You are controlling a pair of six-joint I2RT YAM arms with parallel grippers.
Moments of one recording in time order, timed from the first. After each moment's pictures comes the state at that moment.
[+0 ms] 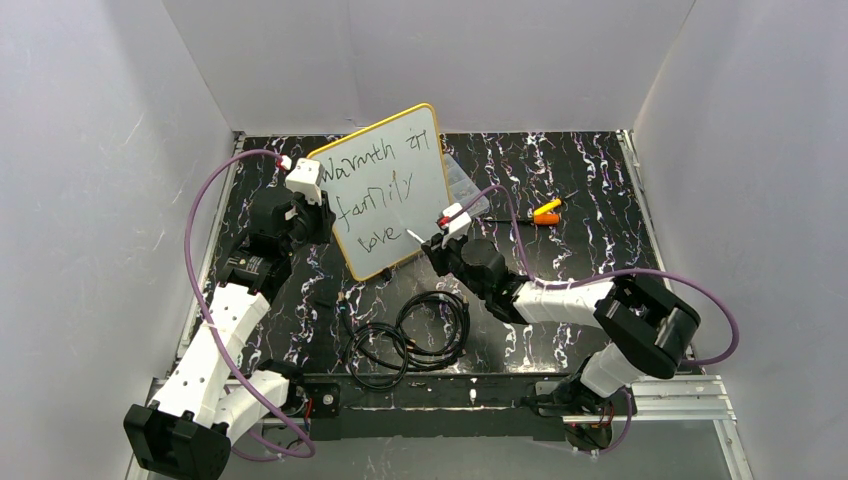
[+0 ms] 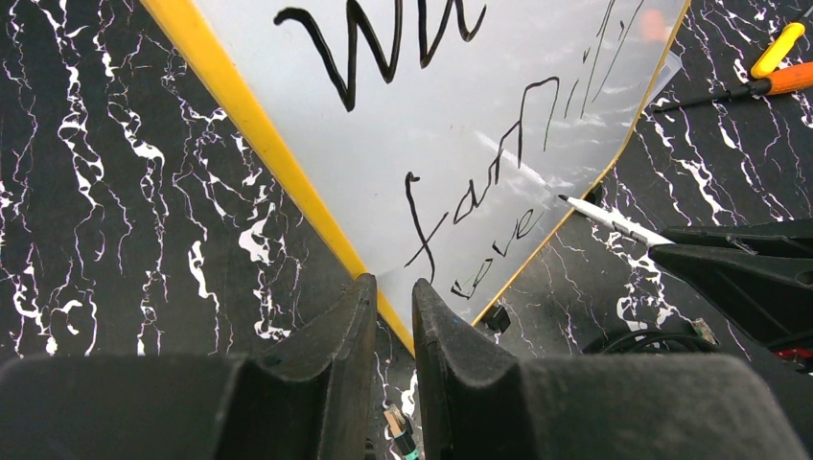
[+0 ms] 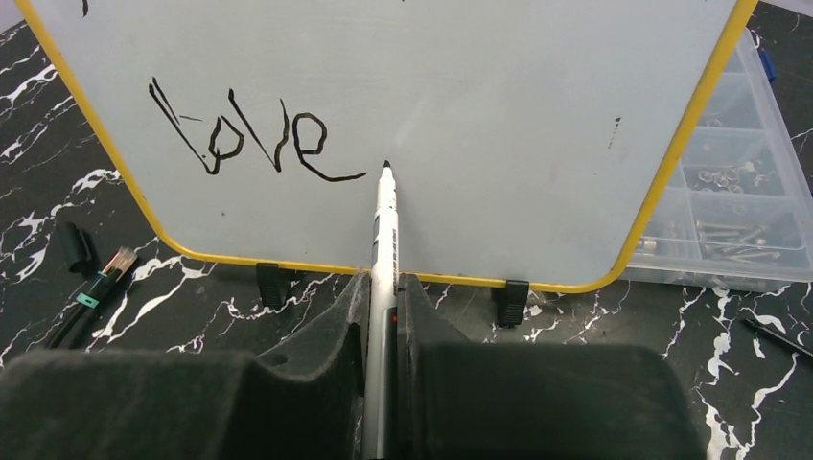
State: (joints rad) left arm -0.27 0.95 0.92 -0.40 0.03 -0.05; right arm 0.95 1.52 0.64 0.70 0.23 0.13
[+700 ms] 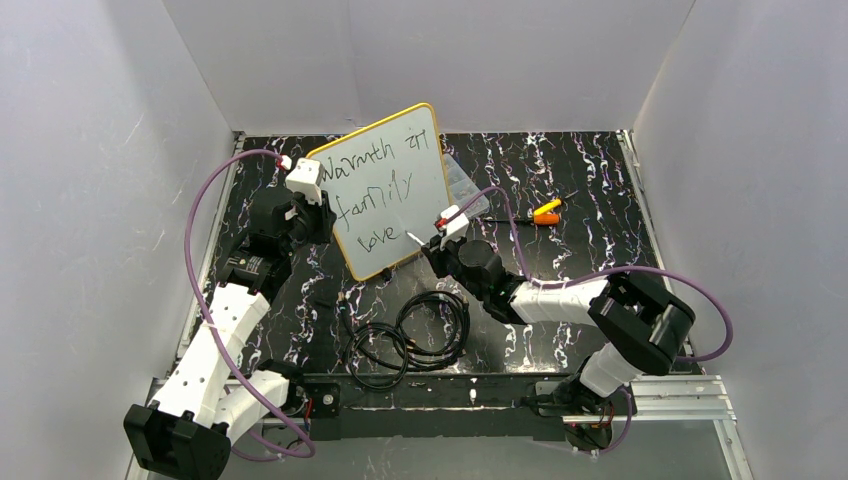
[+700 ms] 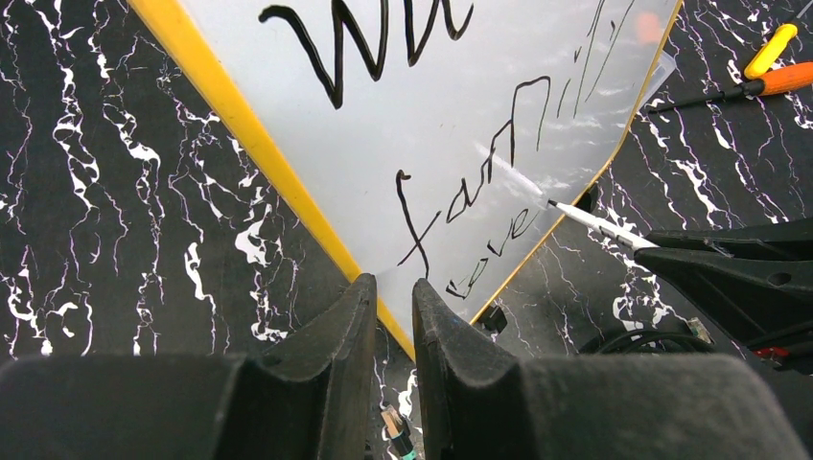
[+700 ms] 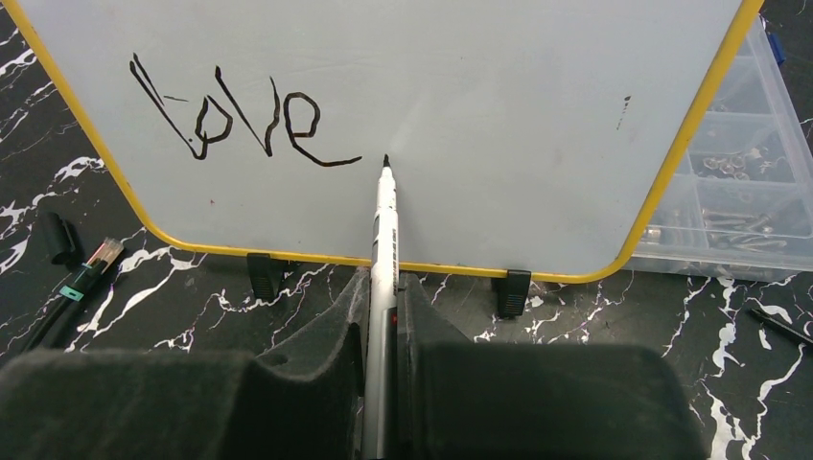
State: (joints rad) left arm -0.27 0.95 0.92 -0.40 0.04 -0.05; right arm 0.95 1.54 0.64 0.70 0.25 0.12
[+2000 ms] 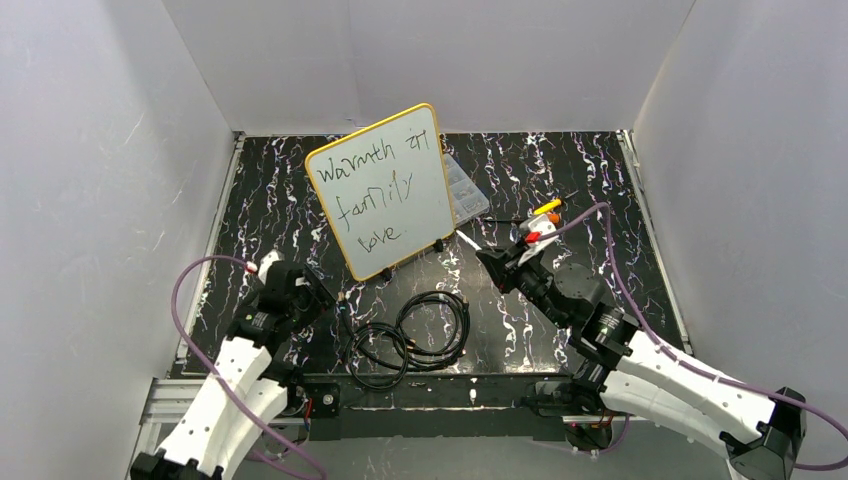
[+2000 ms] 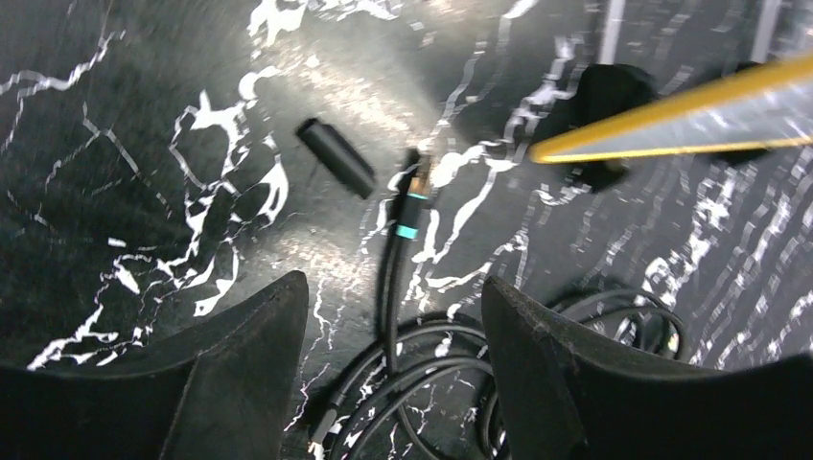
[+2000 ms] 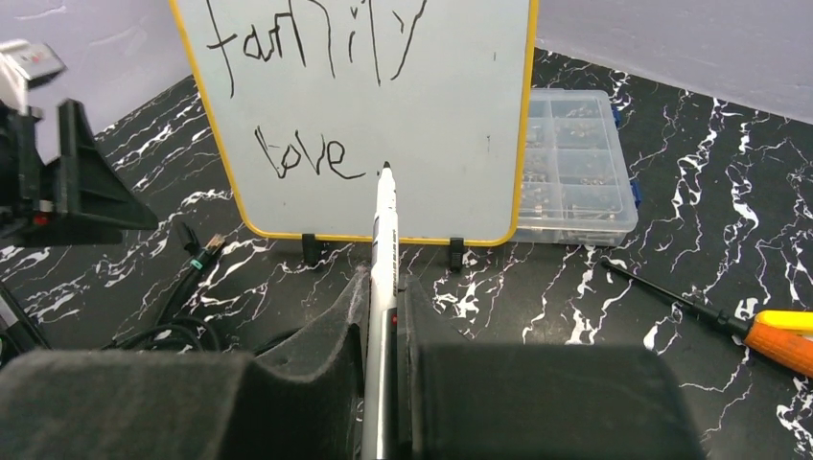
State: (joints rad) left arm -0.27 0.61 0.50 -0.74 -0.13 -0.83; right arm 0.95 0.68 0.53 0.11 0.24 0.13
